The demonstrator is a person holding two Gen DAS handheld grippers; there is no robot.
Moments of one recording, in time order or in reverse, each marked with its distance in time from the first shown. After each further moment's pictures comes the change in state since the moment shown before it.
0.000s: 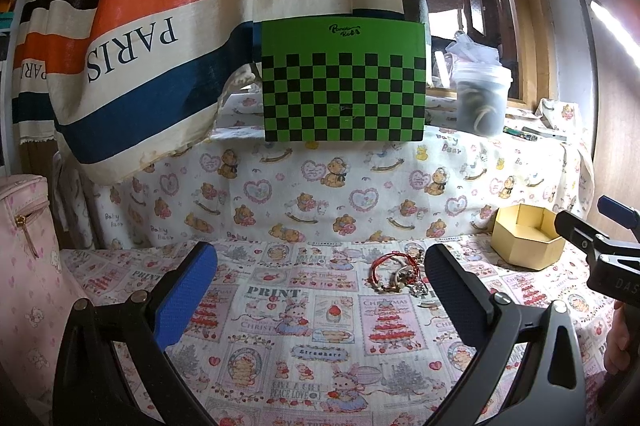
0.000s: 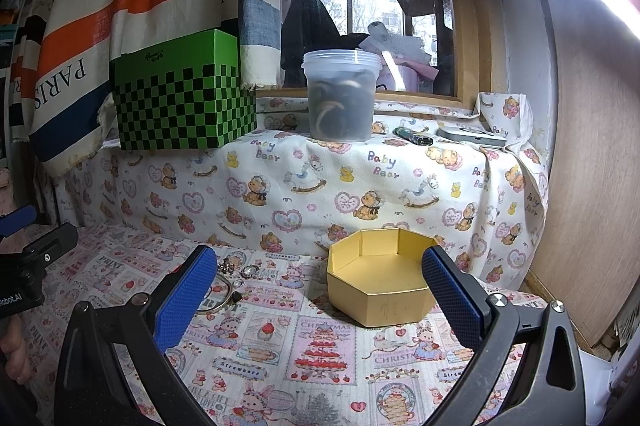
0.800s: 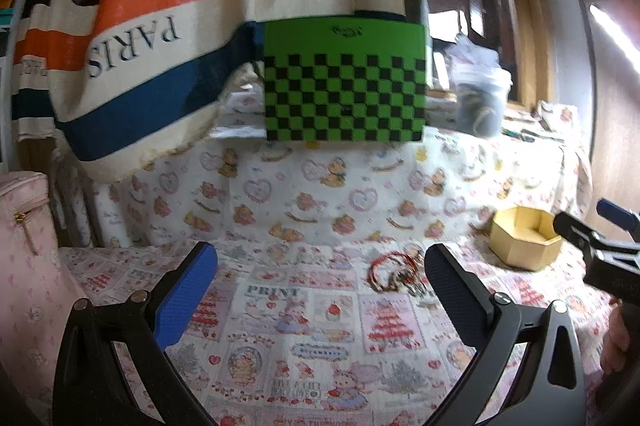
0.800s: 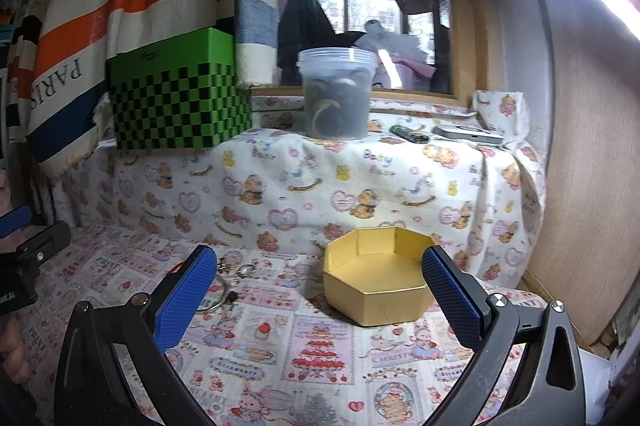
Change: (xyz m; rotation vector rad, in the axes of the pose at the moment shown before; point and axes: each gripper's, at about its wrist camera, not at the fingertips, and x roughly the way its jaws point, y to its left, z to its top) left arm 0.001 0.004 -0.001 -0.006 0.011 -0.030; right arm 0.001 0.001 -0.001 0.009 0.003 -0.041
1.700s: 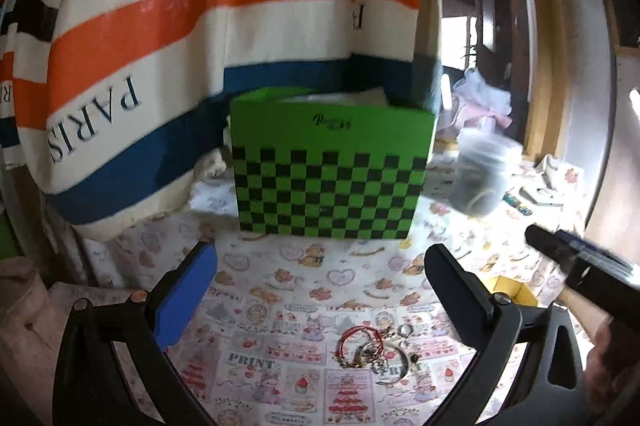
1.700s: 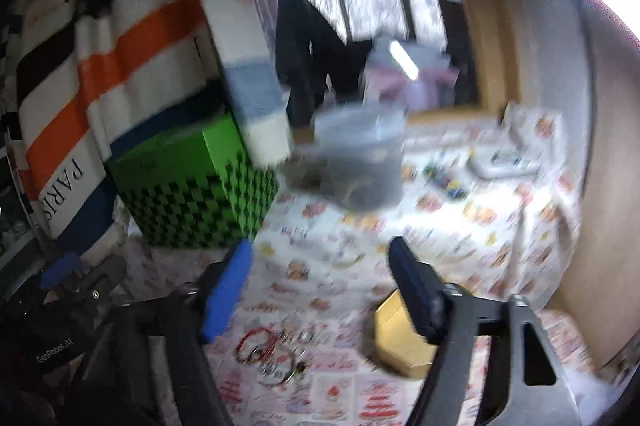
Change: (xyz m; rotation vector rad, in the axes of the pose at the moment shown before) left arm 0.024 -0.010 0.112 -0.069 0.060 0.004; right arm 0.047 0.001 0.102 0.180 0.175 0.173
